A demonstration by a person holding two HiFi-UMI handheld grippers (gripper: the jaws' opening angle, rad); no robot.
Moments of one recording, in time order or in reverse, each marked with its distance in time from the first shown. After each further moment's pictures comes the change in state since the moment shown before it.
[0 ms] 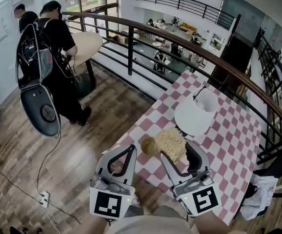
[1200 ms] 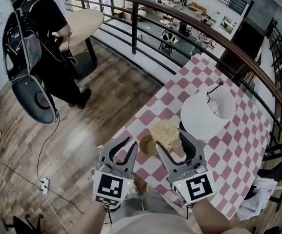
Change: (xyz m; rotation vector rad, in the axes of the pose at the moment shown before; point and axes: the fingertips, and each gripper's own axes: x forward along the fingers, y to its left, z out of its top) left arm 0.100 0.015 -0.138 -0.115 0.311 -0.060; right arm 0.089 -0.052 -0.110 0.072 0.187 0.077
